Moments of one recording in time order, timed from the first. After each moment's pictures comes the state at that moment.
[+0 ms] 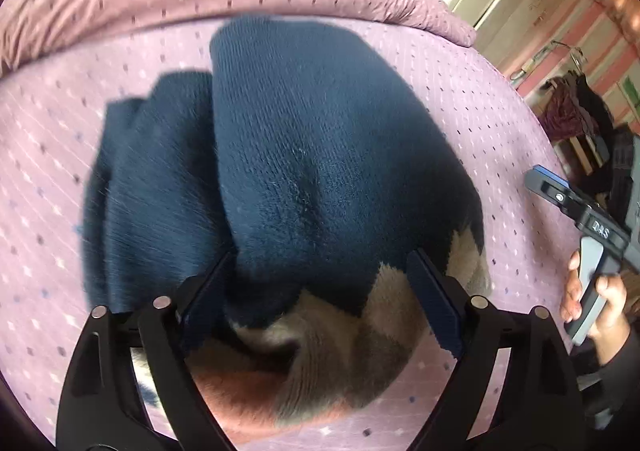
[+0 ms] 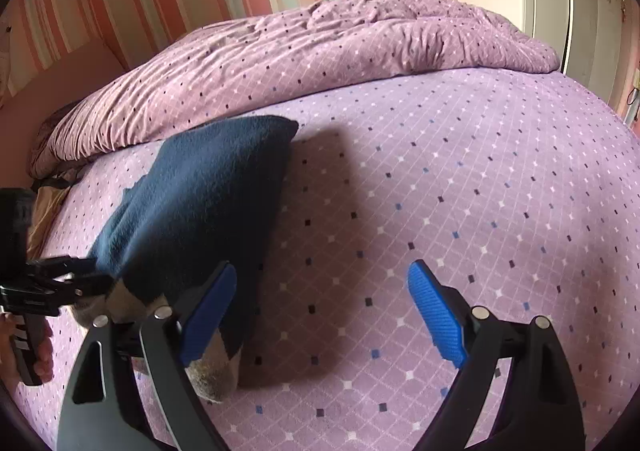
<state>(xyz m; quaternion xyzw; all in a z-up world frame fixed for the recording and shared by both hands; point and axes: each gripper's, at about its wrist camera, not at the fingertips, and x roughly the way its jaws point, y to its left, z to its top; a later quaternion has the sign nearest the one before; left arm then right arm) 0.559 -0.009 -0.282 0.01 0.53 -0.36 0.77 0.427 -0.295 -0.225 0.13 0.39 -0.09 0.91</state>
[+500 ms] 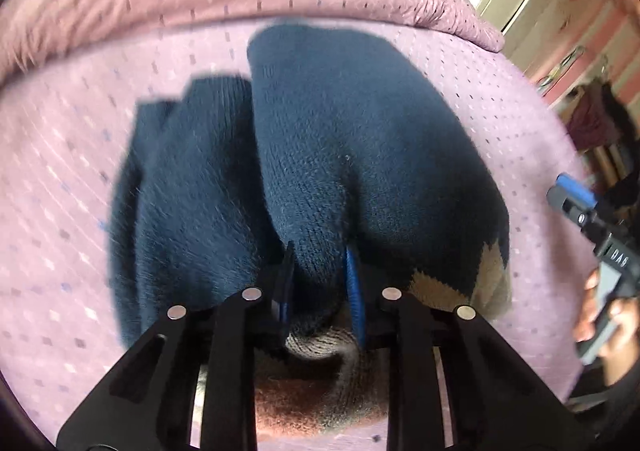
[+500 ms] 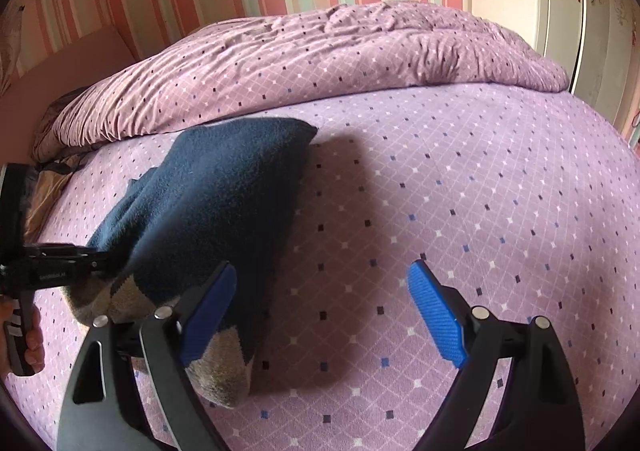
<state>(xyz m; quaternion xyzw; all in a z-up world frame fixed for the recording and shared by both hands) 0.551 -0.007 -0.270 0.05 0.50 -0.30 0.81 0.434 -0.274 -0.221 0.10 0.39 -0.08 0.91</state>
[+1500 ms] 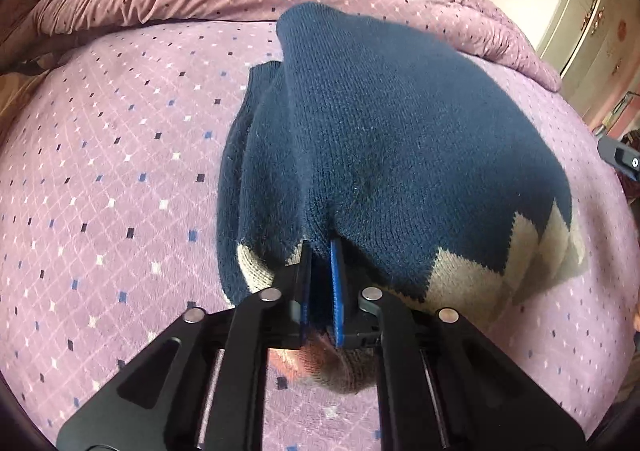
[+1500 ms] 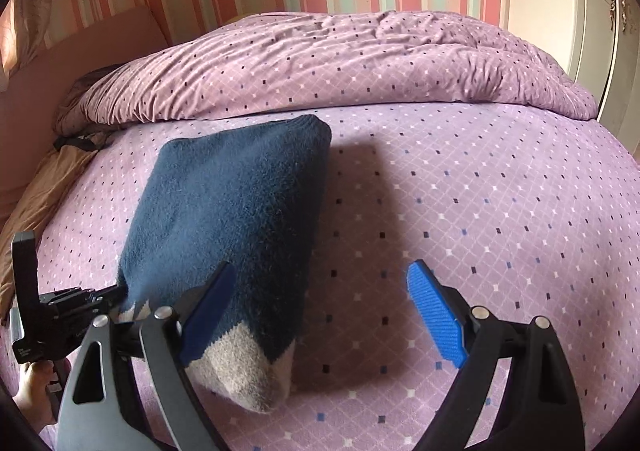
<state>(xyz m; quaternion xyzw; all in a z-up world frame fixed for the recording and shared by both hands) 0.503 0.069 -0.307 0.00 0.47 -0.18 0.87 0.442 -0.224 -0.207 0.07 0.40 -0.03 0.92</state>
